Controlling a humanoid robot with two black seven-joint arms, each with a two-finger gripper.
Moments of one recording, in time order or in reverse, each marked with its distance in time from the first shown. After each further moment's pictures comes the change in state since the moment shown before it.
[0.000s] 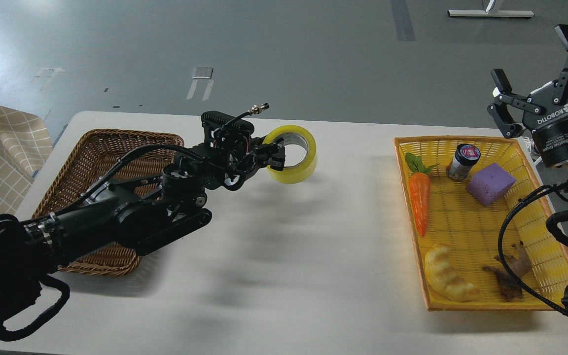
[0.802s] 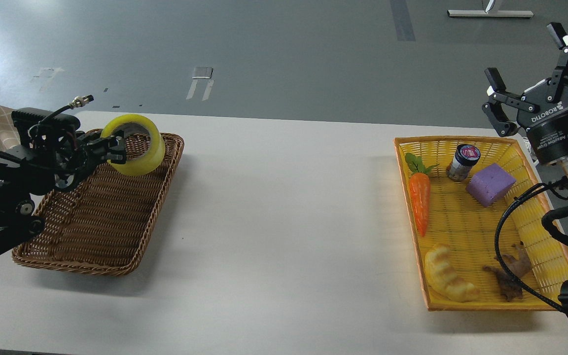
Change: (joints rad) left arm 0.209 0.621 -0.010 -0.187 -0.097 0.107 -0.036; right arm 0.013 0.001 -0.017 -0.012 0.000 0.000 0.000
